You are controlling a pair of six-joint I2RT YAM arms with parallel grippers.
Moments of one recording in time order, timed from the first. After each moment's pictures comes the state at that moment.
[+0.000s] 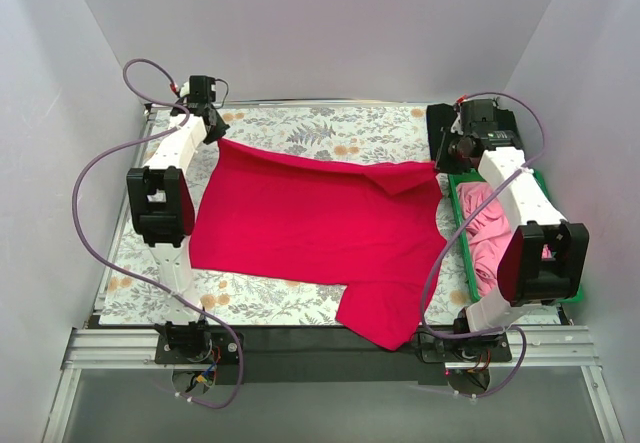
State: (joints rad) left arm -0.04 2.13 1.87 -0.60 -0.25 -0.57; right arm 0.08 1.58 1.36 -0.69 -0.08 0.27
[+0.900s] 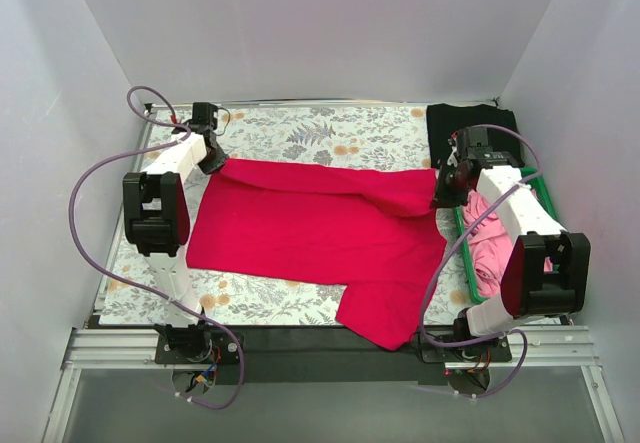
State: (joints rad) left arm -0.04 2.01 1.58 -0.62 -0.27 -0.62; right arm 0.08 1.49 1.17 -0.79 -0.14 0.31
